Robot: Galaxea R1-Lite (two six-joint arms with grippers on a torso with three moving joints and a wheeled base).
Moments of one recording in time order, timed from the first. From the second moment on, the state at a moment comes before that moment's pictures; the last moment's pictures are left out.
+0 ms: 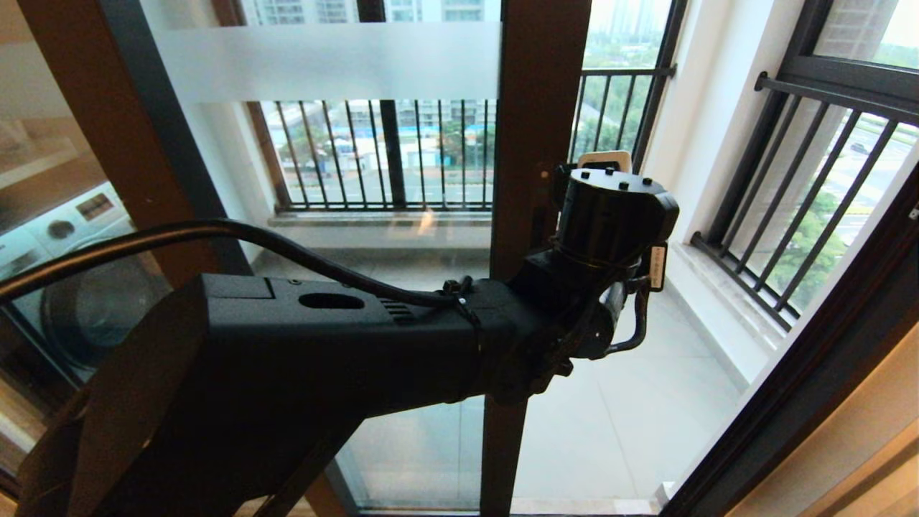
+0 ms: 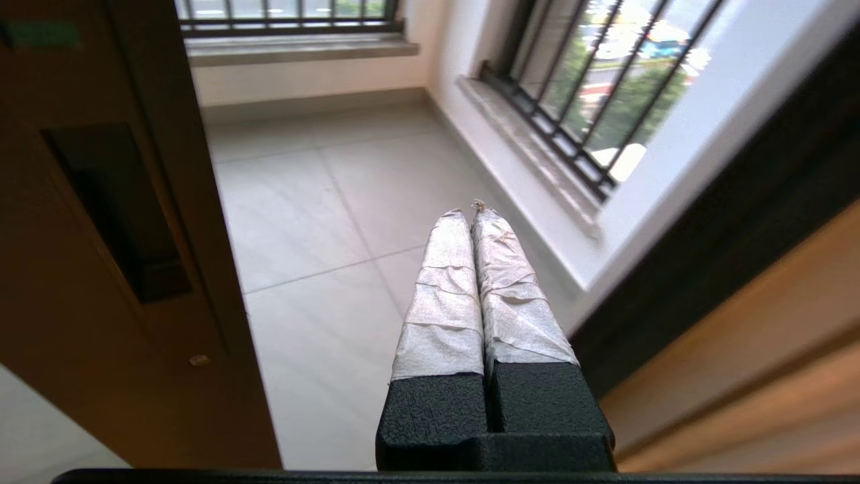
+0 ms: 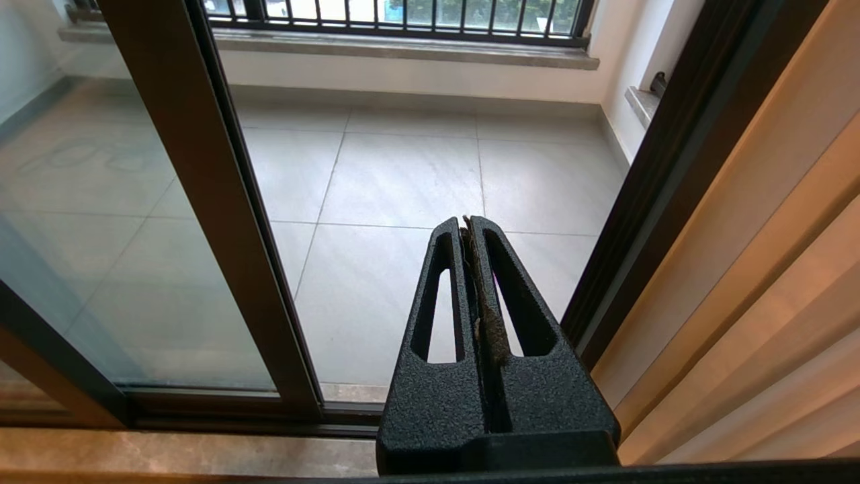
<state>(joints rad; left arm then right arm) -0.99 2.29 -1.90 -0.37 0.44 -0.20 0.00 0.00 0.00 0.00 0.03 -0.08</state>
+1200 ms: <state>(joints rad) -0.85 2.34 -1.91 -0.37 0.49 -0.16 0.00 0.00 0.00 0.00 0.03 -0.08</state>
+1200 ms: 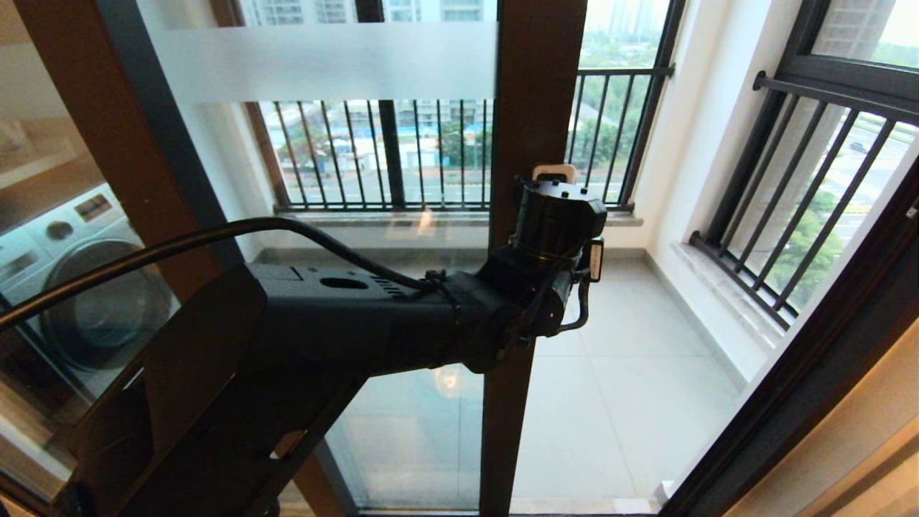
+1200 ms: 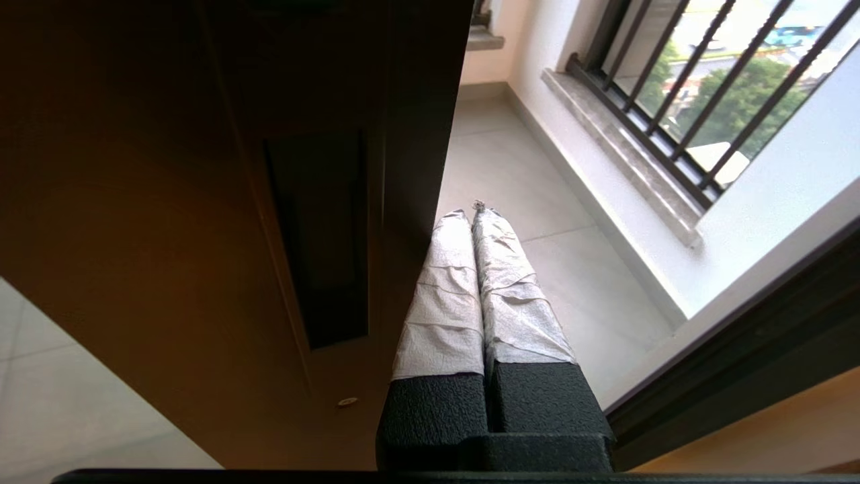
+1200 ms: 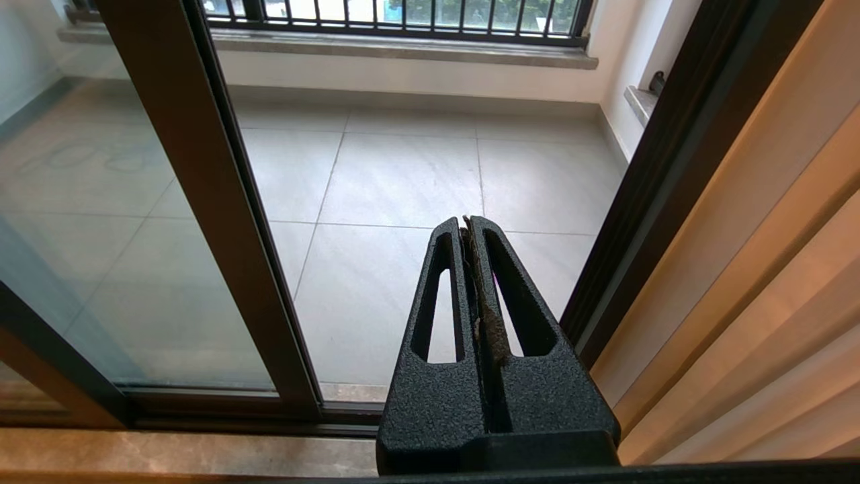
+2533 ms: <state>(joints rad) -0.73 2.20 -1.65 -0.45 0.54 -0.16 0.00 0.00 0.00 0.00 0.03 -0.08</state>
